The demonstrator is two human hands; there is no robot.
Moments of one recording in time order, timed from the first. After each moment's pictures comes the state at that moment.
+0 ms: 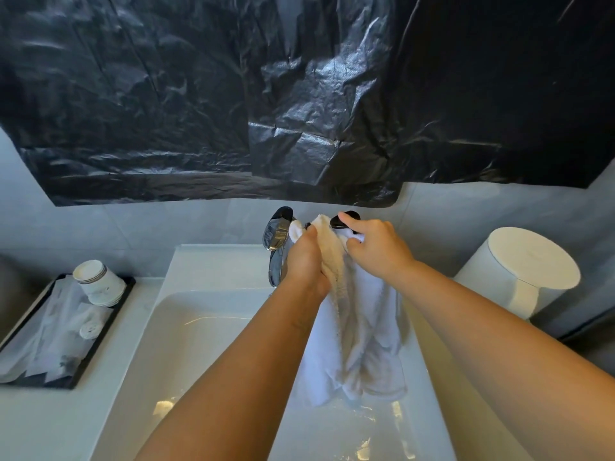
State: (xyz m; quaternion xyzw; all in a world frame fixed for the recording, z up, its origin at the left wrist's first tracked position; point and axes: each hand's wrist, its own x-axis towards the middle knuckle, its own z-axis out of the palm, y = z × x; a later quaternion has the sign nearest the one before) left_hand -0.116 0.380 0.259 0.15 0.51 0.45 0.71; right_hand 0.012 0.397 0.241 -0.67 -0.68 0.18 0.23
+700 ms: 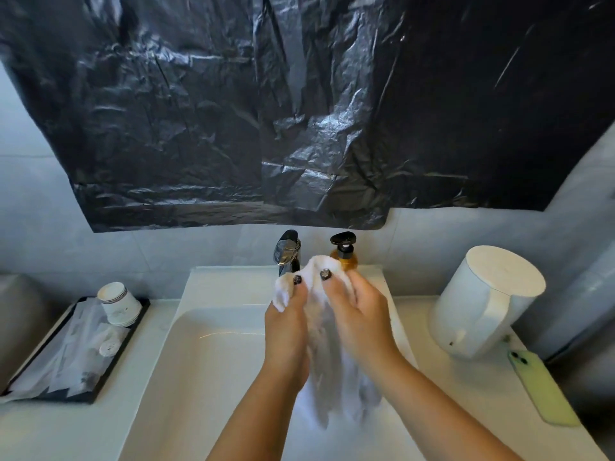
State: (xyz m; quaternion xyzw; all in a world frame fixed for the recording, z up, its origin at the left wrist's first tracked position) left_hand -0.163 0.261 0.279 0.29 0.56 0.50 0.59; right_hand -0.069 0.259 0.270 -0.61 -0.55 0.27 0.50
